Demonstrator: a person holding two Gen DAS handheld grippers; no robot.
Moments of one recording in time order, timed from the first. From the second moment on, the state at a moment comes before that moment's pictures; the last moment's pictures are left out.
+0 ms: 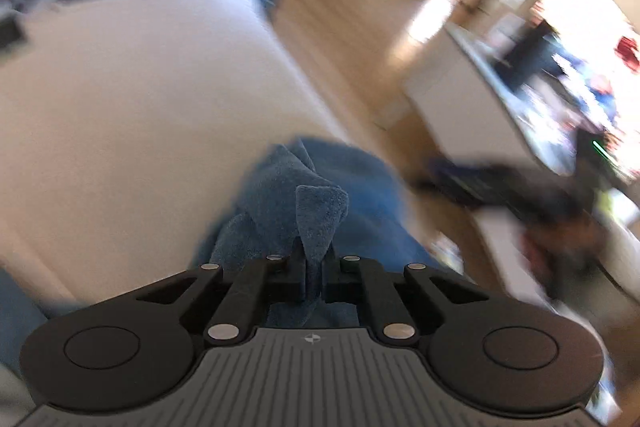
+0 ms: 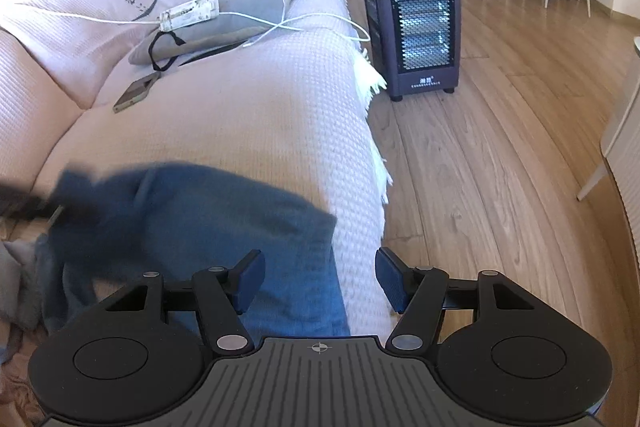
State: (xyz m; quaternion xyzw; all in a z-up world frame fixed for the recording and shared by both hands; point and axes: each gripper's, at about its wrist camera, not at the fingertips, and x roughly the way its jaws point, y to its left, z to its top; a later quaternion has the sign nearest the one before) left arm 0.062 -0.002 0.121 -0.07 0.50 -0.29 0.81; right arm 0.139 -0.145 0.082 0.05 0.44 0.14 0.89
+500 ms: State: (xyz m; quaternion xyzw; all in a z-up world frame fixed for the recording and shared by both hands) left arm 0.008 -0.052 0.059 0.01 0.60 -0.33 0.73; right arm 0.147 -0.124 0.088 0.06 0.42 0.16 0.89
